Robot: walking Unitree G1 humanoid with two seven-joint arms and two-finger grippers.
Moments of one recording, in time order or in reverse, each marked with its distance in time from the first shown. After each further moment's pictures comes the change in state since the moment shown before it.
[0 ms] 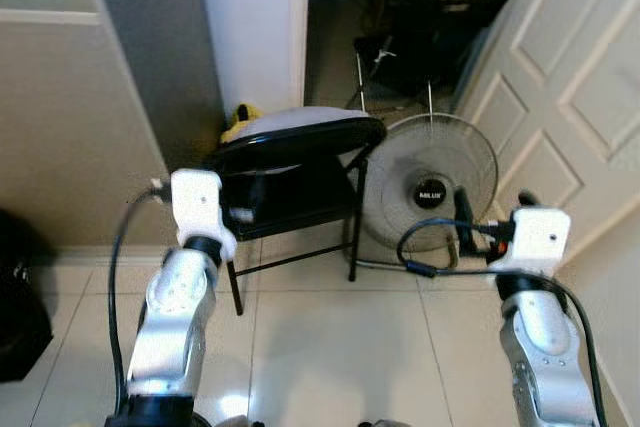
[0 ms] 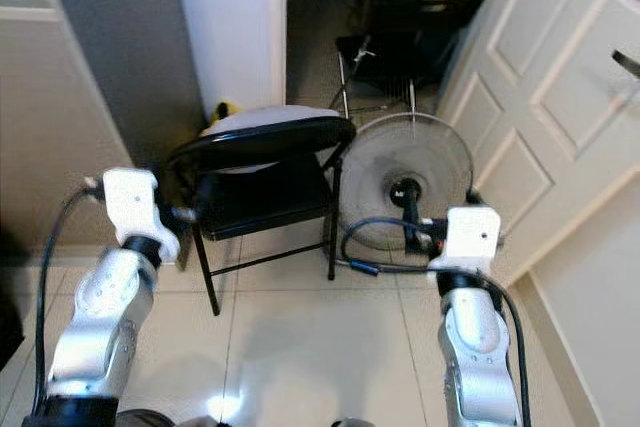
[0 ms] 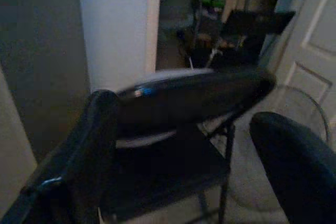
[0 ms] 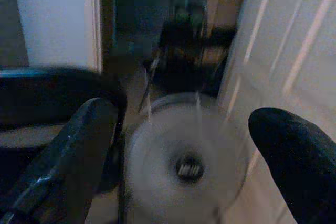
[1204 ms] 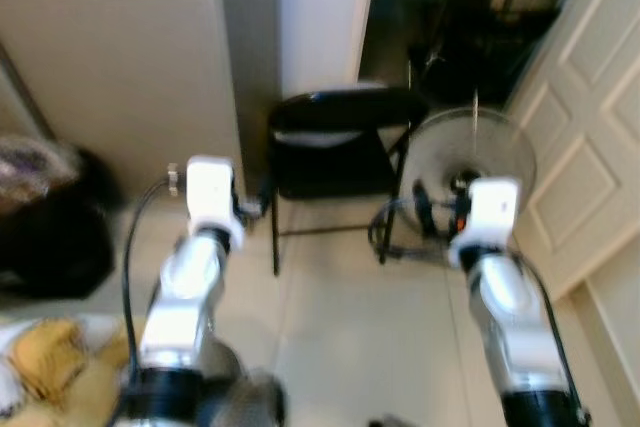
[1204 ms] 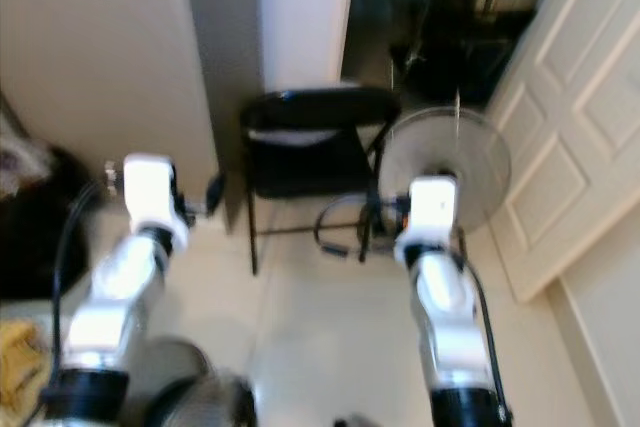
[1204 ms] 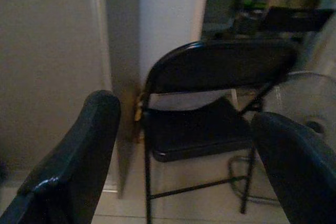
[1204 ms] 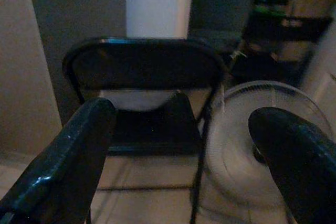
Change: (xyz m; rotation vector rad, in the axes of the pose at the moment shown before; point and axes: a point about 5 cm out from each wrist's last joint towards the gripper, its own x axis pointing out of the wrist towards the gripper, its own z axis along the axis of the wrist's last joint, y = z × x) left arm 0.023 -0.005 -0.001 0.009 0.036 0.016; right arm 0.035 0.028 -0.001 0.030 0.067 0.130
